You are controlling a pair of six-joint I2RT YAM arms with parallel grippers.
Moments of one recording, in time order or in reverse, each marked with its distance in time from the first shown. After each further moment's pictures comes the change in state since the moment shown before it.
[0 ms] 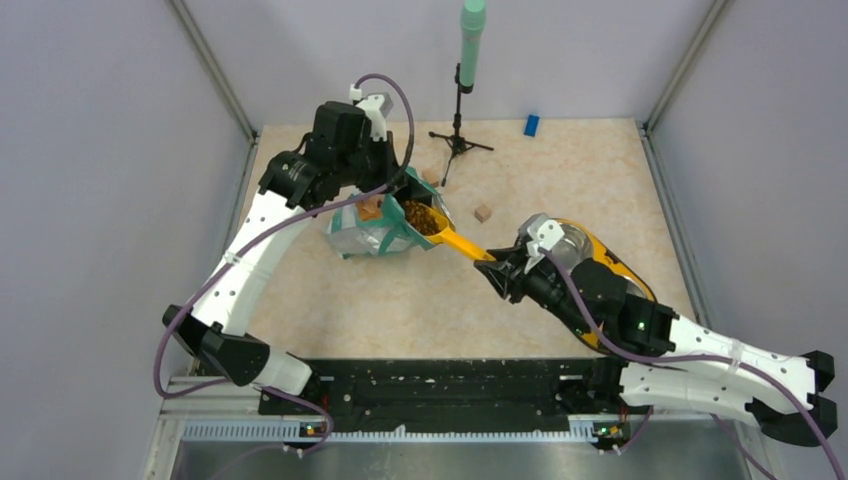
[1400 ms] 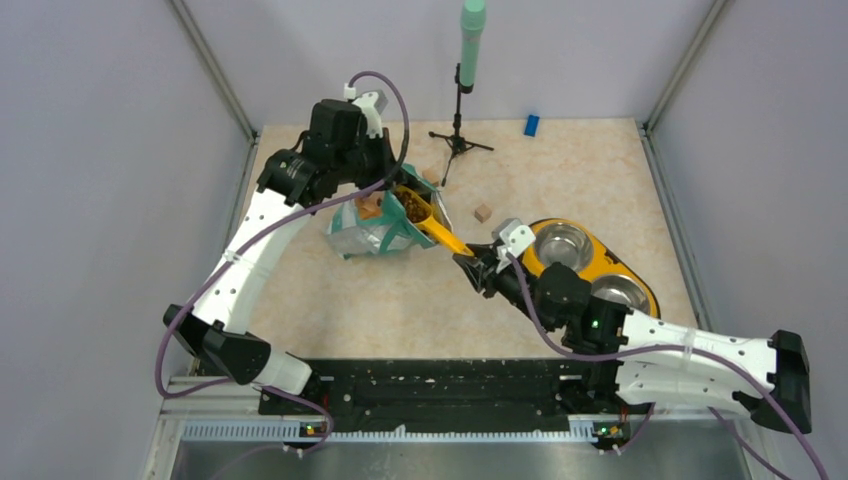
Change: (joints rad) left arm 0.031 0.005 0.005 0.013 0.029 -0.050; right arm 0.004 0.174 -0.108 0.350 0.053 -0.072
